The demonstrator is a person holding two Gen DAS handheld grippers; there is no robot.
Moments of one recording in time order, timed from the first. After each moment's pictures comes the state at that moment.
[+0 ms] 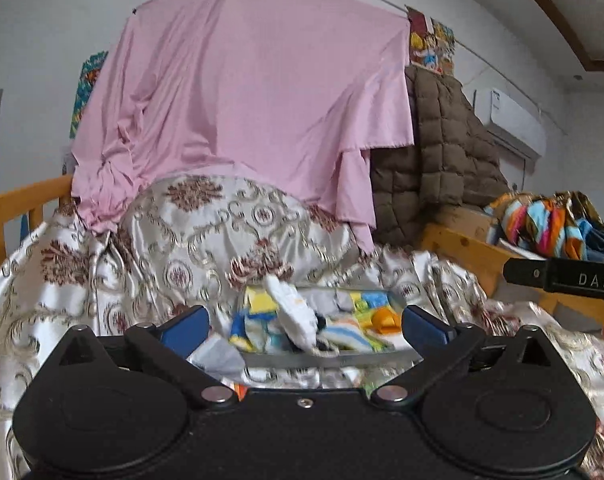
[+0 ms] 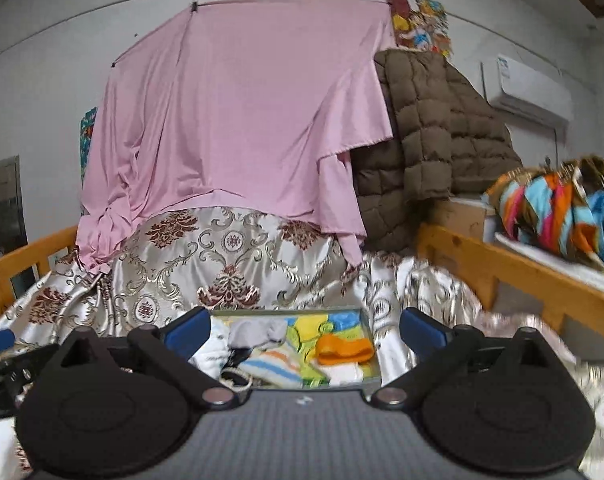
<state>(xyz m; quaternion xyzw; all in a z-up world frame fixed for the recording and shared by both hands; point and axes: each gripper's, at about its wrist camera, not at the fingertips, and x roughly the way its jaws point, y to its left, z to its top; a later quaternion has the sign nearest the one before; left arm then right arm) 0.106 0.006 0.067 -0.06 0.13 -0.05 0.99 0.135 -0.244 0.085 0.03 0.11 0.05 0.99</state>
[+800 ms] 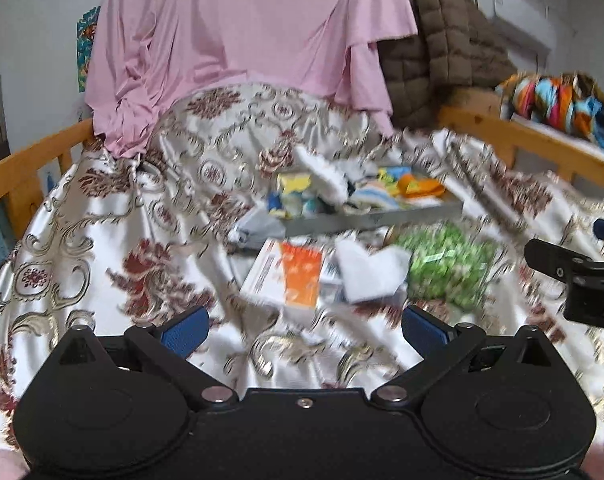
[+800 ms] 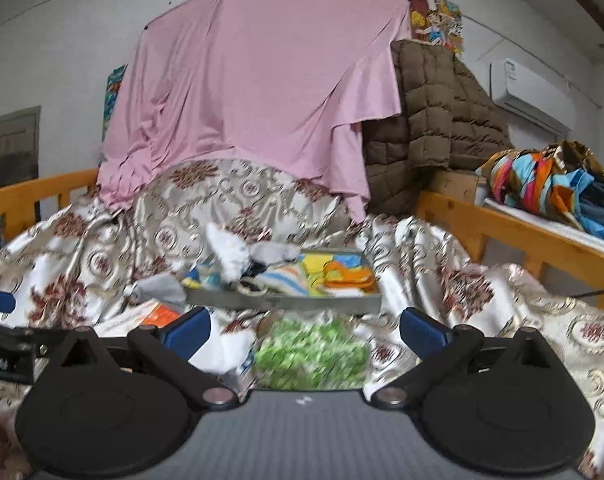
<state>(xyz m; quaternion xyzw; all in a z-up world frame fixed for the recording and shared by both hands) 0.045 0.013 0.008 0.02 0.27 -0.01 0.96 0.032 -0.208 -0.003 -0.04 0.12 0.06 0.99</state>
